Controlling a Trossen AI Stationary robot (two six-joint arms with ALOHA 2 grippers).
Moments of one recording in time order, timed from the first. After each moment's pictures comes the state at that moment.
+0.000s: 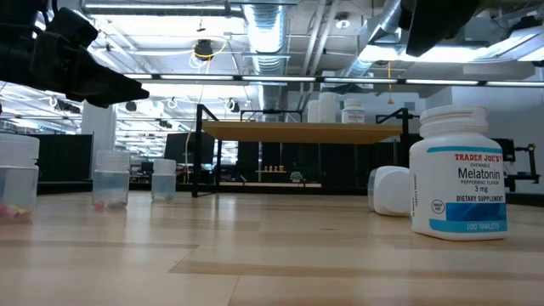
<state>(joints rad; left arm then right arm) -0.16 0.17 0.04 0.01 -0.41 0.04 0.54 1.68 1.36 -0.73 0.13 0.76</state>
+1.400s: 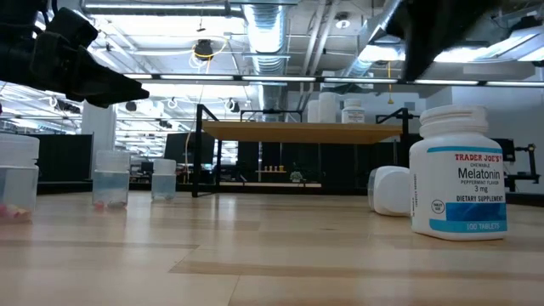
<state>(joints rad) -0.16 0.17 0.04 0.01 -0.41 0.04 0.54 1.71 1.36 -0.81 0.18 0.55</state>
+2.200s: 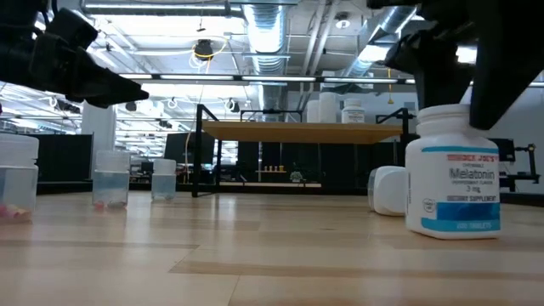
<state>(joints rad) -0.16 0.17 0.04 -0.01 -0.41 0.05 0.54 1.84 1.36 -0.83 0.13 0.47</state>
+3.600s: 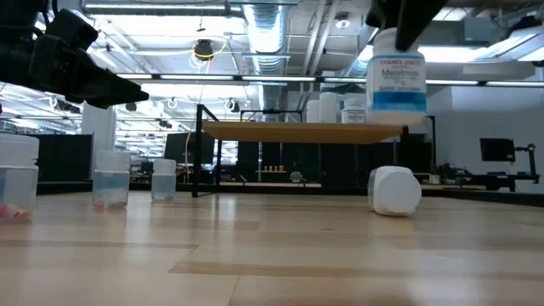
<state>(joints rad) -0.16 0.17 0.04 -0.01 -0.41 0.05 0.36 1.66 1.48 -1.07 0.15 0.38</state>
